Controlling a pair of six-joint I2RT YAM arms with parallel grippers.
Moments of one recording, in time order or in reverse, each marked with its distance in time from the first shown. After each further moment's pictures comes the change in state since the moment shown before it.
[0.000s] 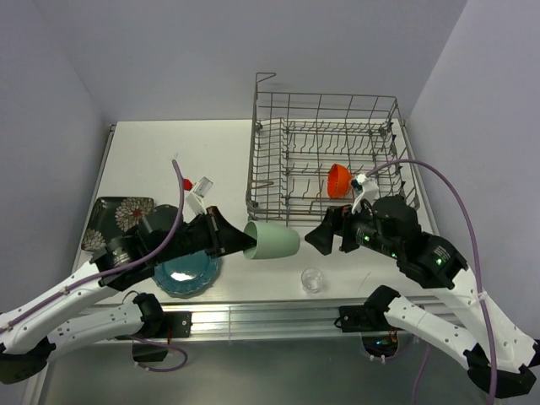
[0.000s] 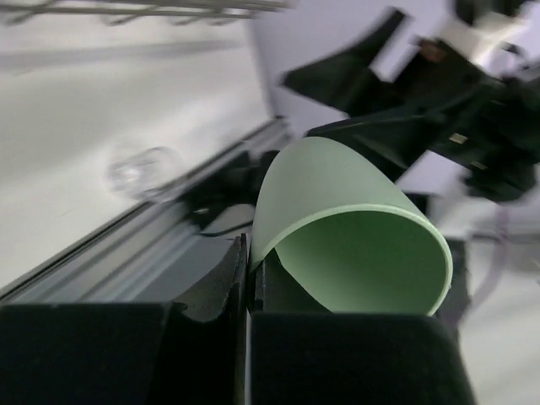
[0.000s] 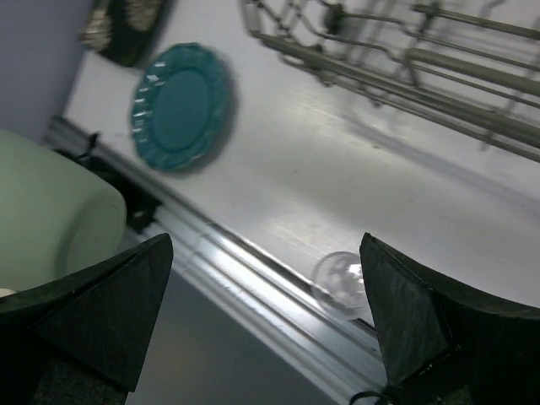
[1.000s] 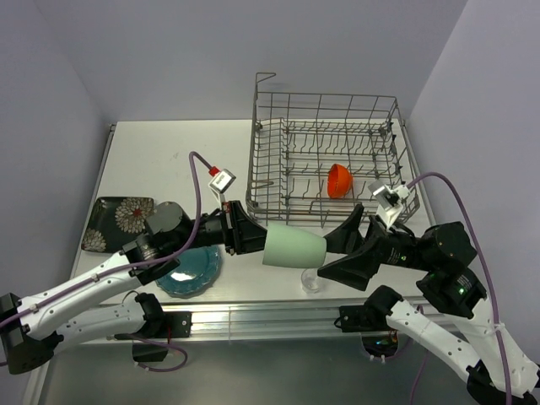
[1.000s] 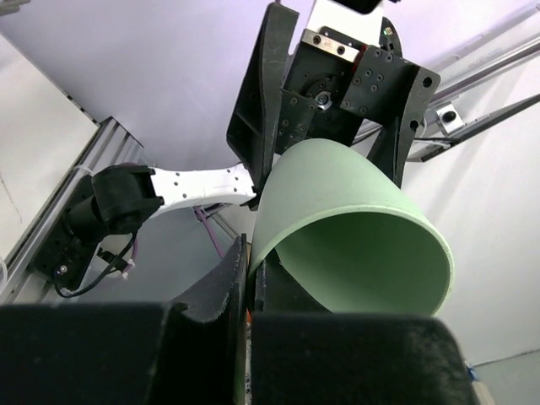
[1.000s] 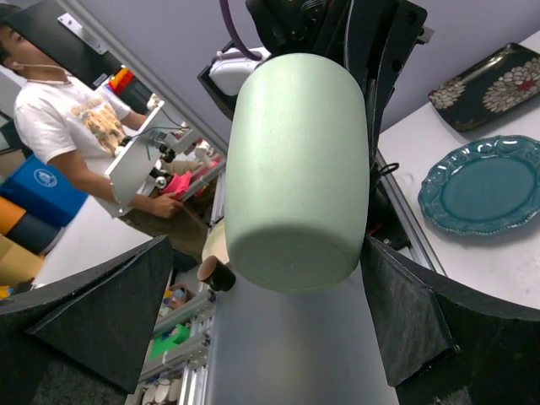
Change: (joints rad) left arm 0.000 0.096 -0.132 0.771 0.393 -0.010; right arm -0.010 -0.241 -0.087 0.574 -0.671 0.284
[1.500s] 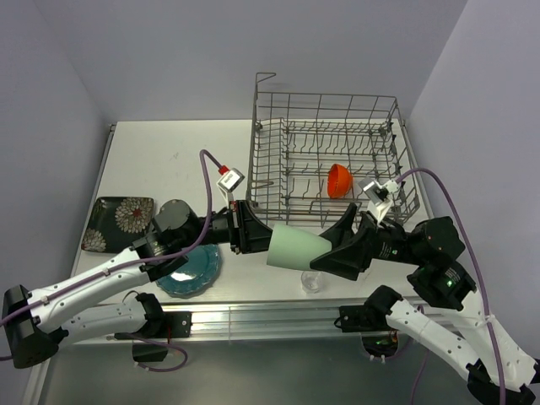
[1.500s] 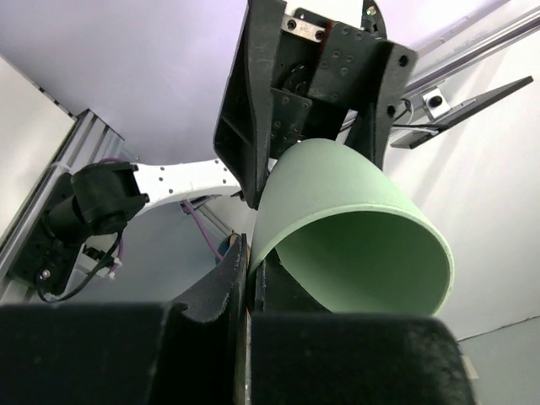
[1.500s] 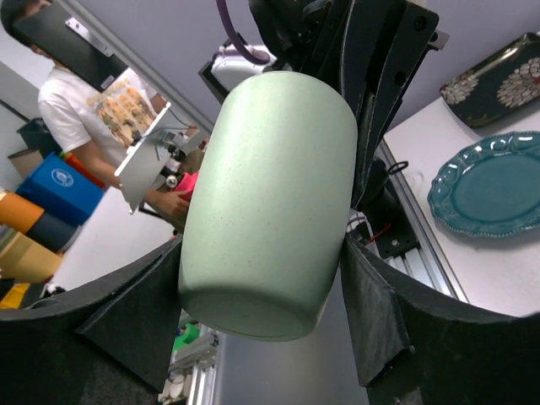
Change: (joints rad) left arm 0.000 0.070 -0.005 0.105 0.065 -0.024; right arm 0.000 0.041 -0.050 0.101 -0.025 0.045
